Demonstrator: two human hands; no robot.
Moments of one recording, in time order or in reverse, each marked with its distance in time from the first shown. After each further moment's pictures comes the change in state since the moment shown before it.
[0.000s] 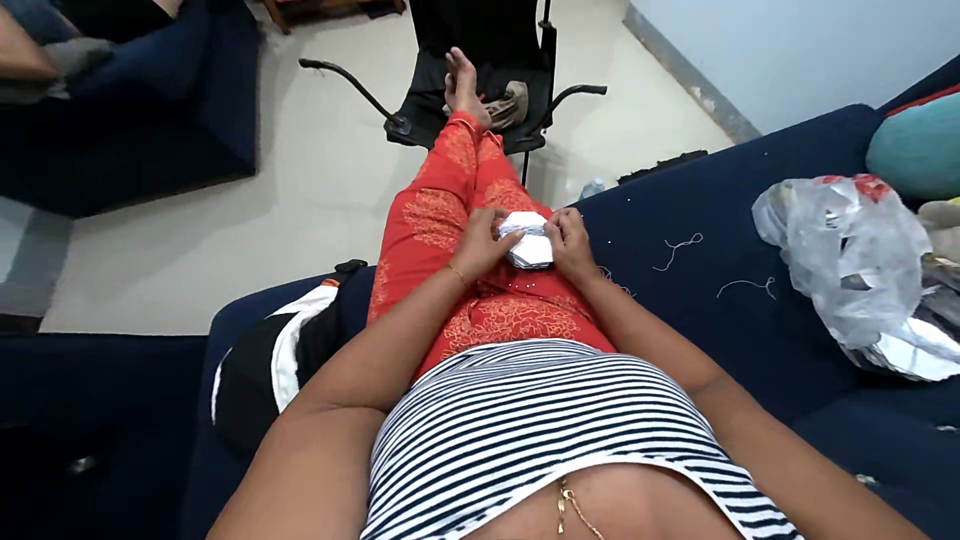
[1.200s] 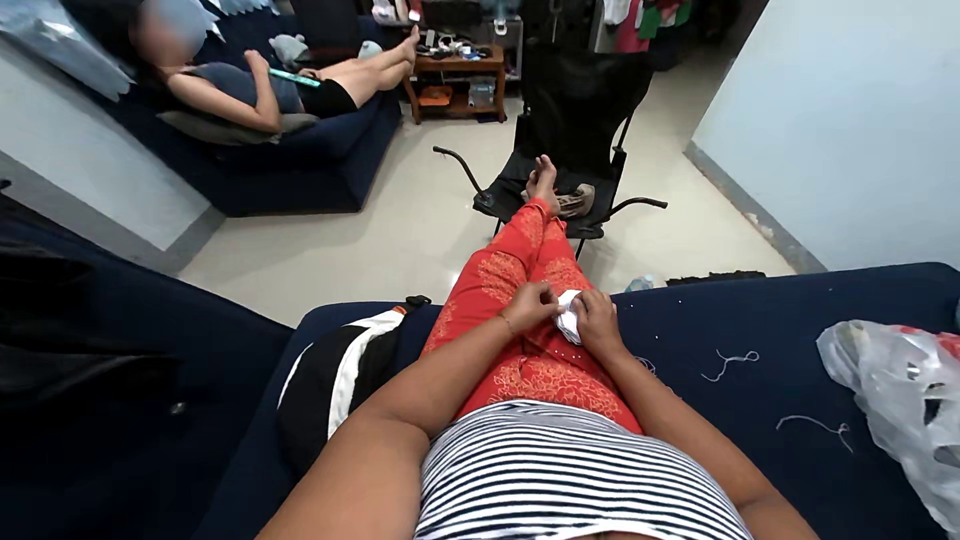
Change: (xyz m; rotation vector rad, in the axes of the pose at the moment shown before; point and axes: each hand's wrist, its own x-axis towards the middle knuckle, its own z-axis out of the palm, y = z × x) left_hand -0.004 -0.001 -0.020 -0.010 -0.063 -0.028; right_hand 0.014 -0.063 0.013 -0.327 -0.281 0.011
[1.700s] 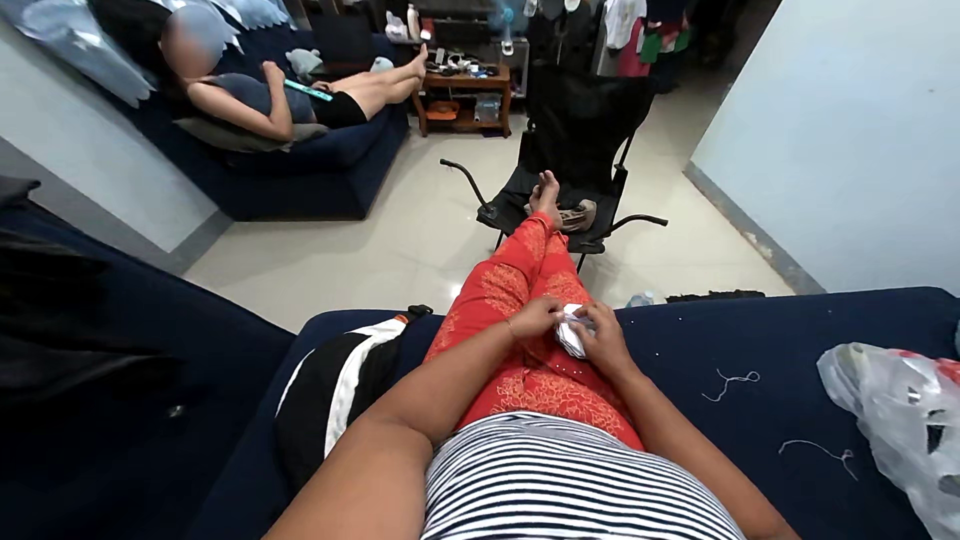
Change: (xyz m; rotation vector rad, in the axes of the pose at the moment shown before) left_hand 0.009 0.005 -0.004 0.026 -0.171 -0.003; right_hand -0.002 0.018 -0.002 0.177 0.032 -0.157
